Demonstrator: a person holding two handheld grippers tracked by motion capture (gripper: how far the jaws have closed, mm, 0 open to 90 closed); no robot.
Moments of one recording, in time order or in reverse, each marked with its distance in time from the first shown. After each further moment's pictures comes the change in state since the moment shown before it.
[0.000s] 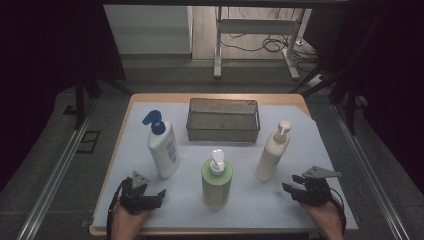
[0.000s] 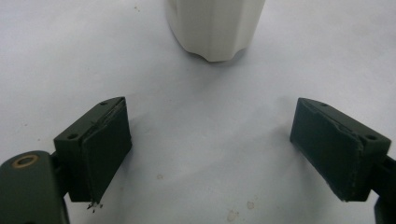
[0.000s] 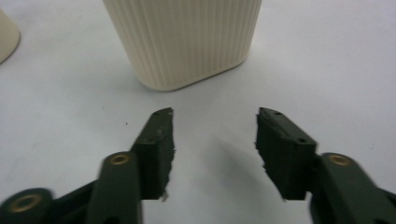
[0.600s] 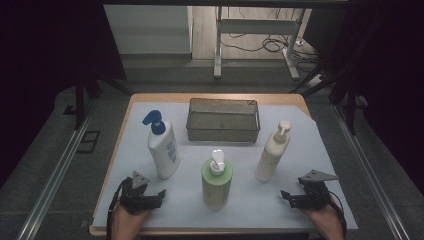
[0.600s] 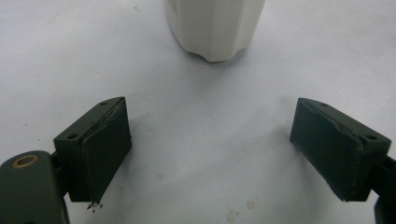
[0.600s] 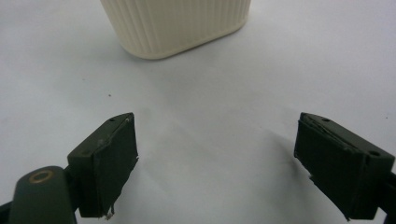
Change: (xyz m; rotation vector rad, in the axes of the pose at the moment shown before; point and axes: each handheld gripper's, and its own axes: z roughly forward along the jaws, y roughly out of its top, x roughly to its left) left arm 0.000 0.000 0.000 0.001 0.000 0.001; right arm -0.003 -0.016 0.009 0.045 -0.009 0.008
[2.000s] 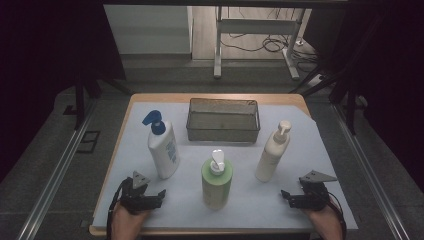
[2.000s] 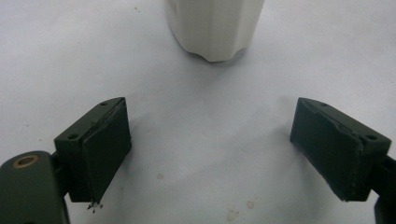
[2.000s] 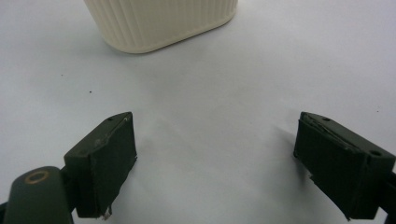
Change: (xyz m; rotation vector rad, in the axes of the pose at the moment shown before) left arm -0.001 0.000 0.000 0.003 0.006 0.005; right arm -0.001 -0.005 0.005 -0.002 -0.045 -0.002
